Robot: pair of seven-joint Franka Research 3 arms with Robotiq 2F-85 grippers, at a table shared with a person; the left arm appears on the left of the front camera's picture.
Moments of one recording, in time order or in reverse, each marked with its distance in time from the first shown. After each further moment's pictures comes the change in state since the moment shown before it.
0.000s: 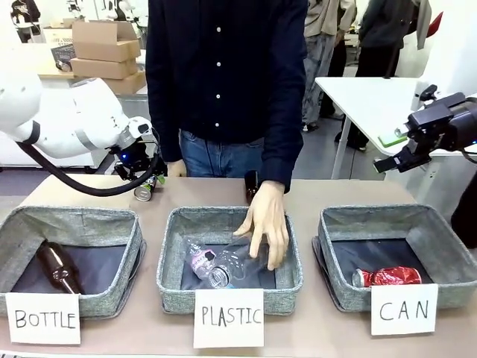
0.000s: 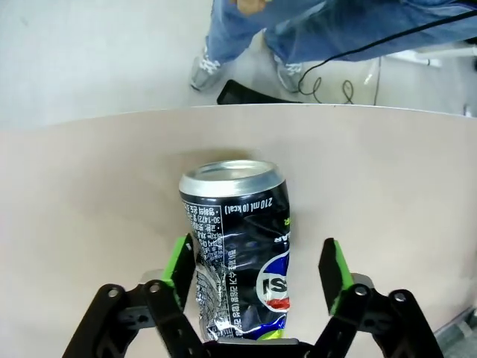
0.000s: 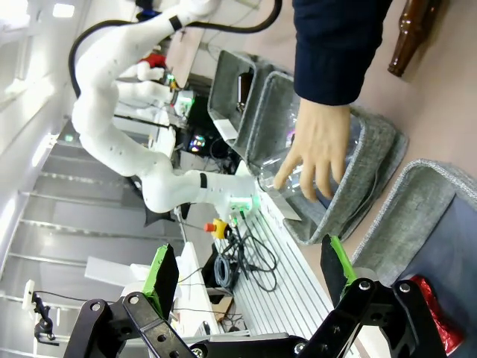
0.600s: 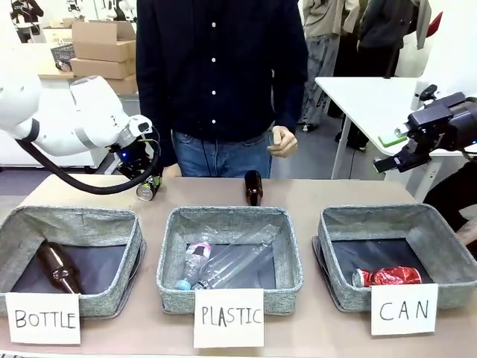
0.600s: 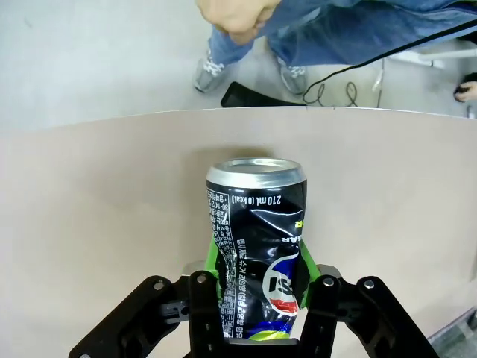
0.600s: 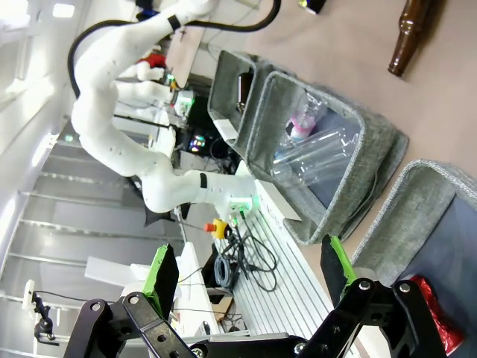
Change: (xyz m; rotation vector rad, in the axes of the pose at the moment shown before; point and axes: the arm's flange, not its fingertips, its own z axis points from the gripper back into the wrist) left arm 0.001 -0.002 0.003 0.015 -0.003 -0.004; right arm 0.000 0.000 0.000 0.000 0.000 0.000
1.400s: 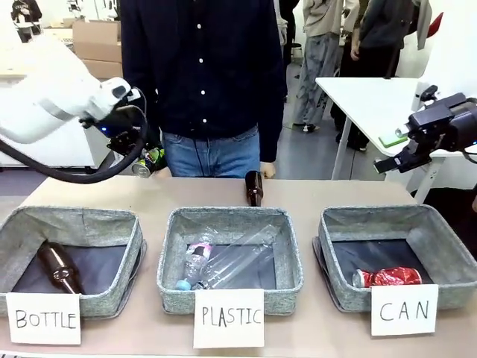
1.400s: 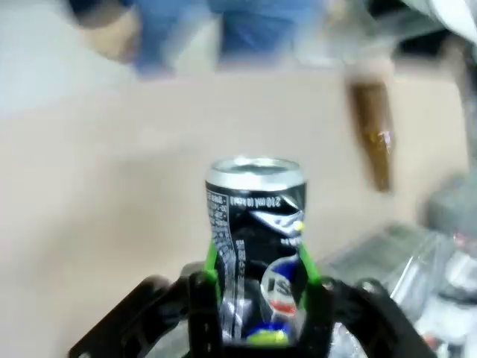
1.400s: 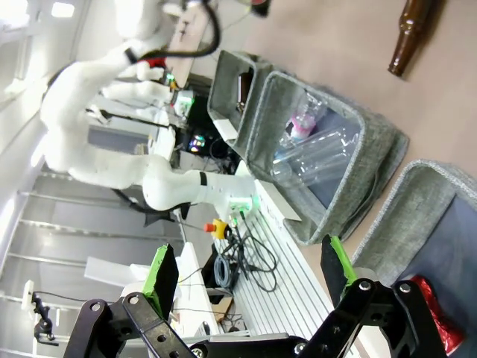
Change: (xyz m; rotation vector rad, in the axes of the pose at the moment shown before) left arm -0.086 -0.049 0.149 -0.278 -0.124 -0.186; right arm 0.000 0.000 0.000 -0.001 0.000 0.001
